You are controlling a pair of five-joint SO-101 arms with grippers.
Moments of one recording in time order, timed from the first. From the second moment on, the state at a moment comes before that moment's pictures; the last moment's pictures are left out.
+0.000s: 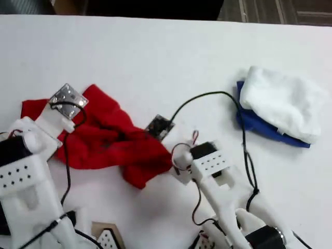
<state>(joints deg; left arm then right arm) -31.1 -45.2 35.2 81.3 -58.2 -29.3 -25.9 58.6 55.2 29.1</state>
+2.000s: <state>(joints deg) -18.7 -46.5 40.0 76.7 -40.6 -15.6 16.5 -14.8 77.6 31.0</state>
